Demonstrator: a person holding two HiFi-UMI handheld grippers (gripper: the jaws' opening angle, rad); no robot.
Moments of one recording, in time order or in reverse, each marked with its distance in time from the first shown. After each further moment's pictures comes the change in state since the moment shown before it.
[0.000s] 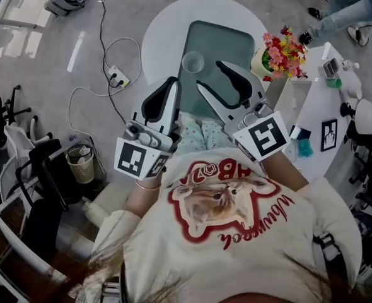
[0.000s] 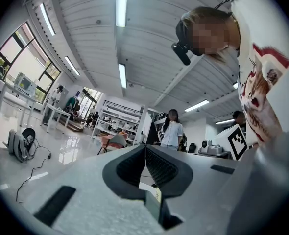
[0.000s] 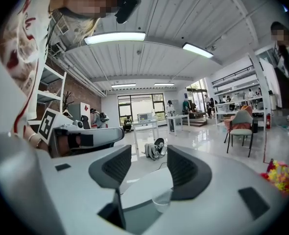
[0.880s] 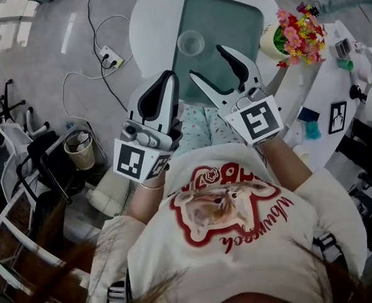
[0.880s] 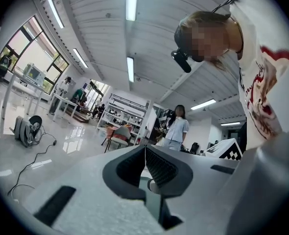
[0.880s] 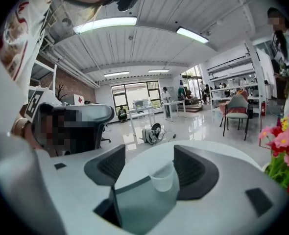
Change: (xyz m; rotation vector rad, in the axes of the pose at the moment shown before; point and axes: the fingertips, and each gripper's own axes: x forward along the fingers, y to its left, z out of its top) left arm -0.005 0.014 -0.058 -0.083 0.062 0.053; right arm 0.022 -0.014 -0.101 0.069 0.154 -0.036
